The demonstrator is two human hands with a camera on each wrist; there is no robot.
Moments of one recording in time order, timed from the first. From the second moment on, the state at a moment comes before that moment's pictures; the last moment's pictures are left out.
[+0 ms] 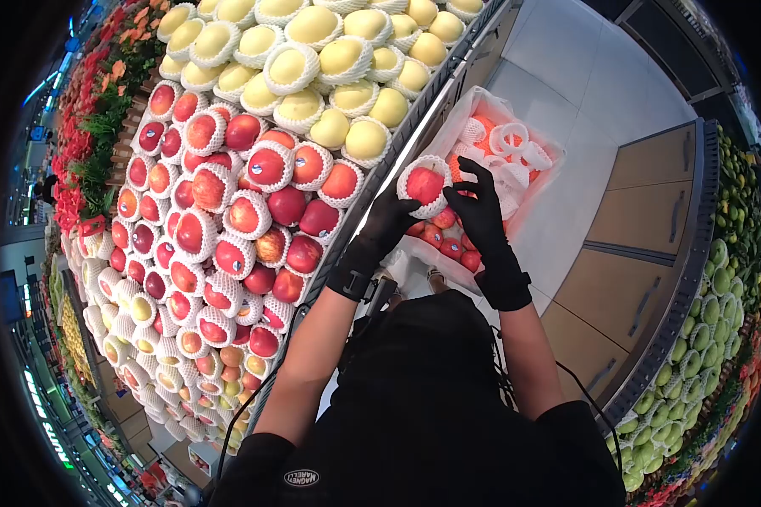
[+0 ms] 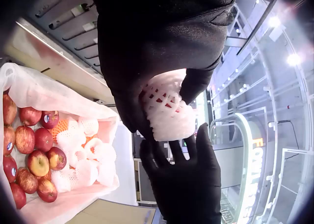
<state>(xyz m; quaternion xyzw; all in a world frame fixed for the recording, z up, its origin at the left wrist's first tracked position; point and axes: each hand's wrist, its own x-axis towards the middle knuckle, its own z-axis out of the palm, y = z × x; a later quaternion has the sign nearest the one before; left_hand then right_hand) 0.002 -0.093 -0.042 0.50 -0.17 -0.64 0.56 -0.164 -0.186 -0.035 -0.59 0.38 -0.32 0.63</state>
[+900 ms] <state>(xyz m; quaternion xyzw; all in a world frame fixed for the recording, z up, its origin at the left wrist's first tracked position) 0.054 0.023 0.019 0.50 -0.22 -0.39 0.74 -0.060 -0.100 0.031 -0.77 0.25 -0.32 0.49</state>
